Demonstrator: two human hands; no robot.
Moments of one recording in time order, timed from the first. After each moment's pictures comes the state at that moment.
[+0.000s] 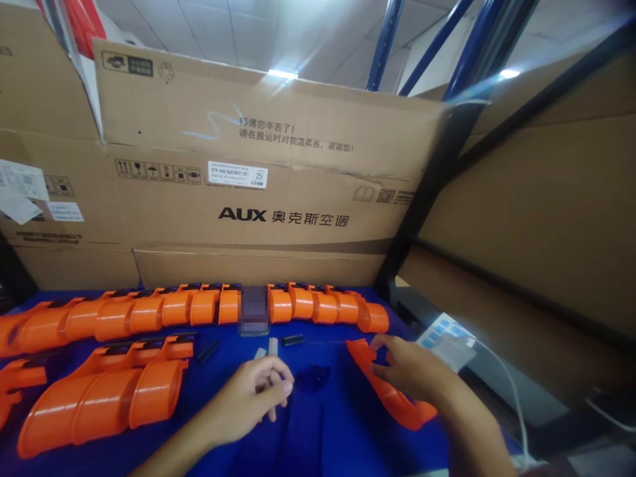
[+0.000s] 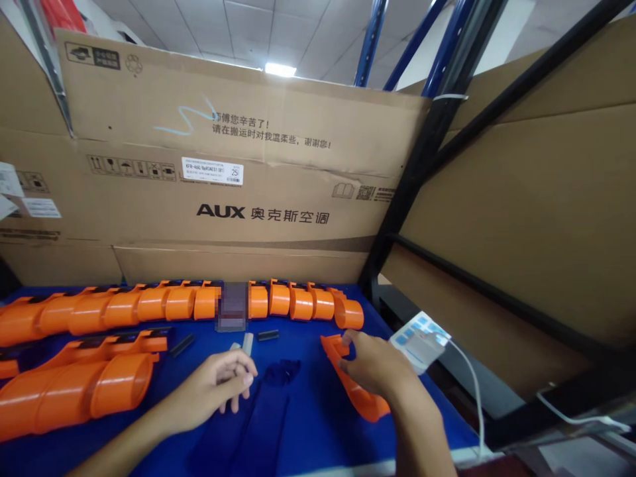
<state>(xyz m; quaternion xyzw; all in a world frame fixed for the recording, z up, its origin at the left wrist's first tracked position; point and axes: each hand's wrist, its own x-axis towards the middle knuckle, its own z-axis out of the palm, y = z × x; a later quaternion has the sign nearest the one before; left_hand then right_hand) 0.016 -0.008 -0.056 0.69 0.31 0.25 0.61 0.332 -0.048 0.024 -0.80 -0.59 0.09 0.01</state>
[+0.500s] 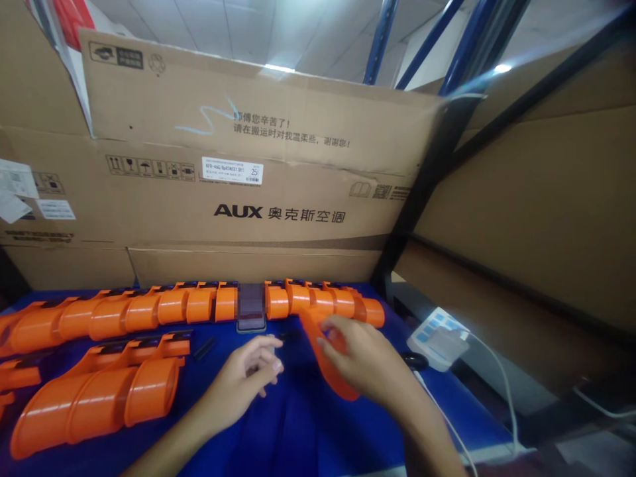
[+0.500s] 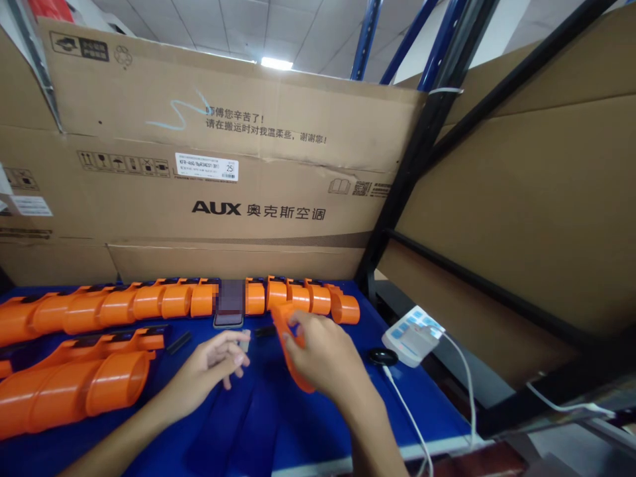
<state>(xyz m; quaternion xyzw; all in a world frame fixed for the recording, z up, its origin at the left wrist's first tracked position) 0.015 -0.001 -0.056 0.60 0.32 0.37 0.63 0.246 -0.051 0.042 -0.70 -0.69 0.03 0.19</state>
